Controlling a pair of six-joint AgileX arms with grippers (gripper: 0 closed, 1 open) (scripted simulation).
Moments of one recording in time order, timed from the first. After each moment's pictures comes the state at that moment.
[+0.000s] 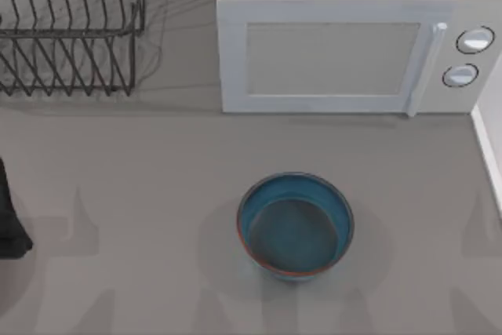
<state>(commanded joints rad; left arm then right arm) 0.00 0.01 0.01 -0.01 0.00 0.00 0.00 0.00 0.00 0.00 0.00 0.00</state>
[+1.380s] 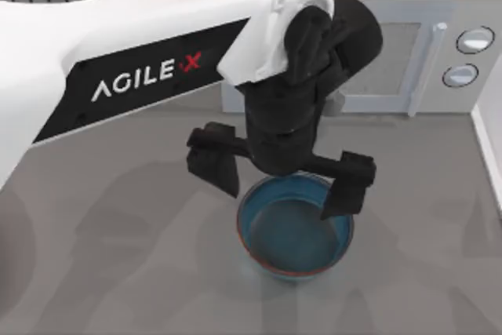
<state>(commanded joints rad) -0.85 2.02 1.70 -1.22 0.02 -0.52 0.00 0.00 0.00 0.00 0.00 0.00</state>
